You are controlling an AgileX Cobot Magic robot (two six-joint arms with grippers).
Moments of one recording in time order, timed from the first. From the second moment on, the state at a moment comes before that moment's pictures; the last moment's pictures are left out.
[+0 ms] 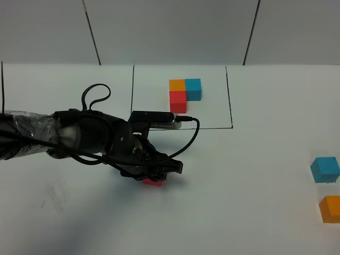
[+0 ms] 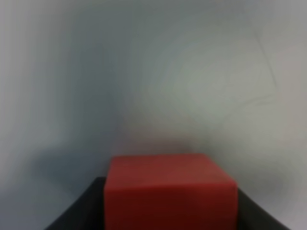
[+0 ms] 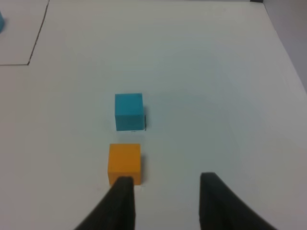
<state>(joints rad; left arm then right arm) -0.59 2.03 -1.12 -0.16 0.31 -0.23 0.13 -0.01 -0.50 -0.22 1.08 0.18</state>
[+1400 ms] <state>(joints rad) -0.59 2.02 -1.17 -0.06 0.32 -0.22 0.13 -0.01 -0.50 -0.22 1.08 0.18</state>
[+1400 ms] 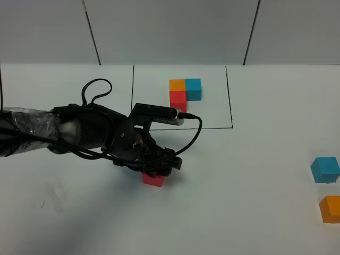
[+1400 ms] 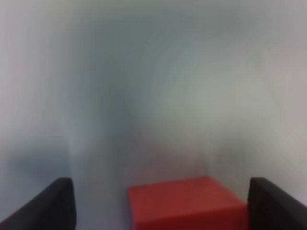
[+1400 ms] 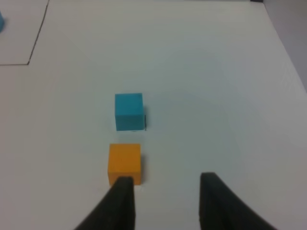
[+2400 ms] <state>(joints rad) -0.59 2.00 -1.40 0.08 0.48 -0.19 0.13 -0.01 -0.50 -0.22 1.08 0.18</state>
